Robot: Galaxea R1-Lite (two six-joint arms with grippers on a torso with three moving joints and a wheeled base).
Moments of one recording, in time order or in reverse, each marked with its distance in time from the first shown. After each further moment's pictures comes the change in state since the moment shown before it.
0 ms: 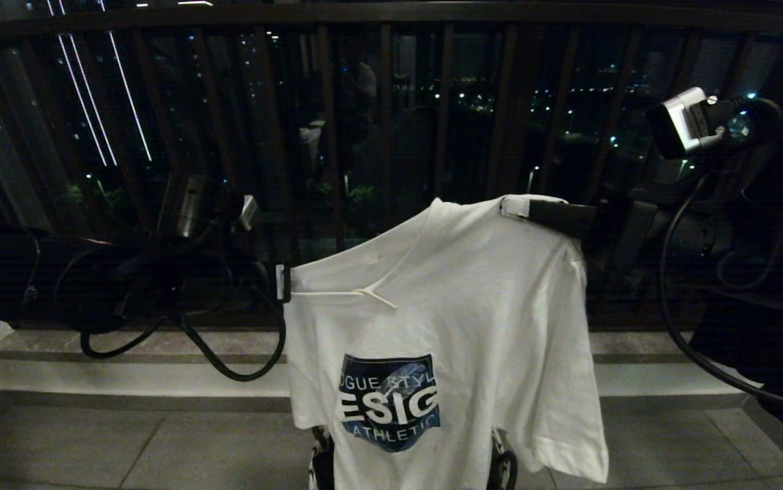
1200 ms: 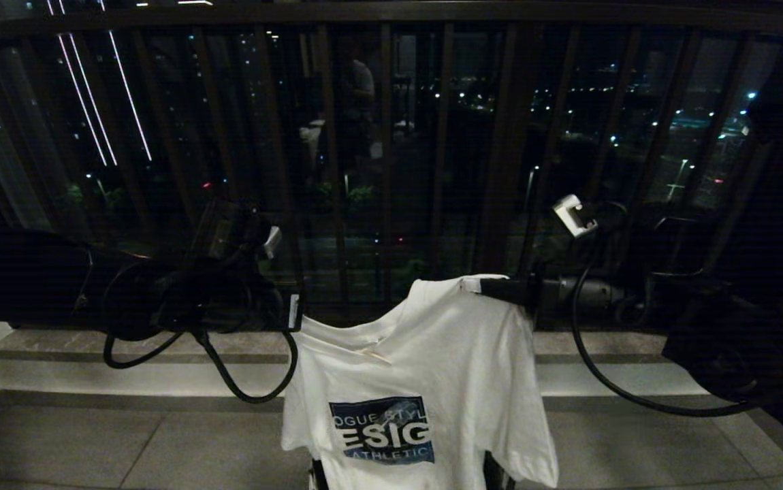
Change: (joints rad) left arm -0.031 0.069 0.003 0.064 -0.010 0.069; right arm -0.009 0.252 0.024 0.012 0.077 -0.122
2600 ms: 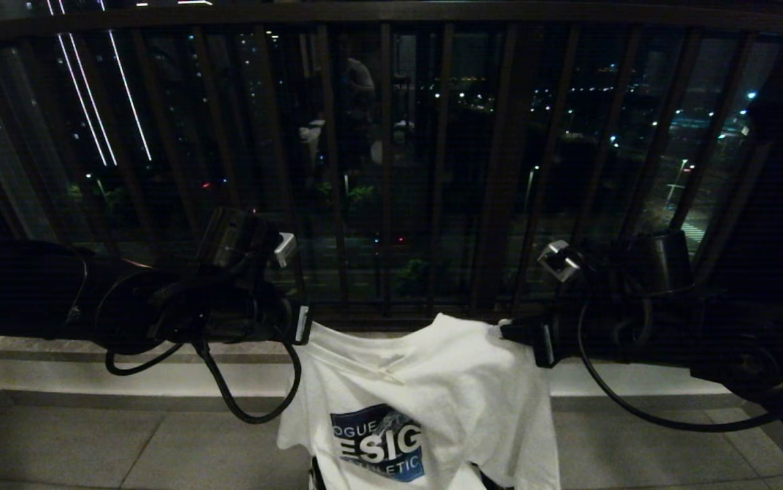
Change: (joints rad) left arm -0.045 -0.031 0.038 -0.005 -0.024 0.043; right arm 0.000 -0.069 0.006 0.483 -0.470 -0.277
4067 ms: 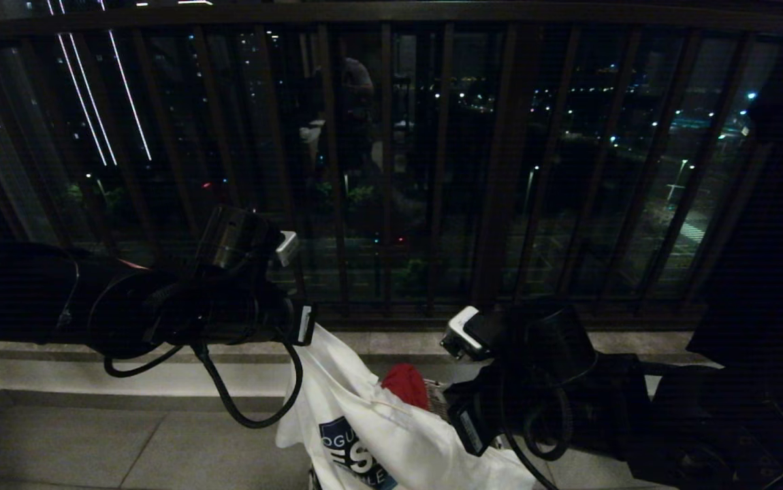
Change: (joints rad) left arm -0.018 -0.018 0.008 -0.005 -0.001 -0.009; right arm 0.405 0.065 0.037 0.006 -0.451 -0.029
